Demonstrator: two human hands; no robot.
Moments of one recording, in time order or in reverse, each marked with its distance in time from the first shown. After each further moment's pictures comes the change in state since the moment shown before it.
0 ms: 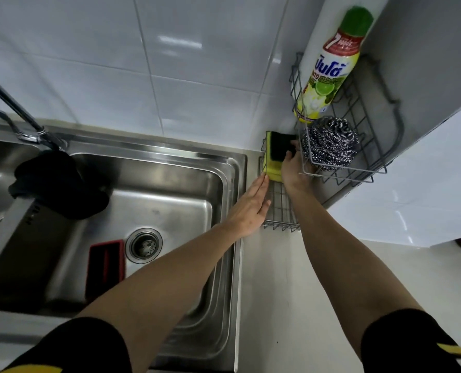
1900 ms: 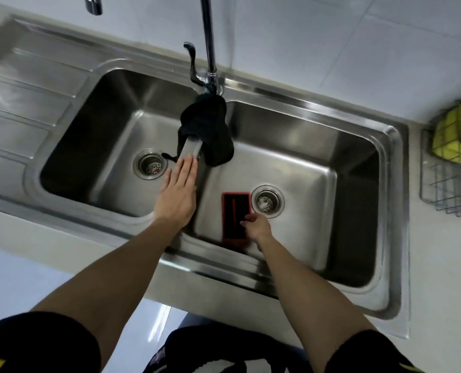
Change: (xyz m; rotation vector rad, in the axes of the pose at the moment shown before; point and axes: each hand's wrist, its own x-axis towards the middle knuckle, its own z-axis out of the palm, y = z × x) left_hand -0.331 -0.325 -0.197 0.612 0.216 -0.495; right_hand -0.298 -0.063 0.379 0.018 -0.576 0.359
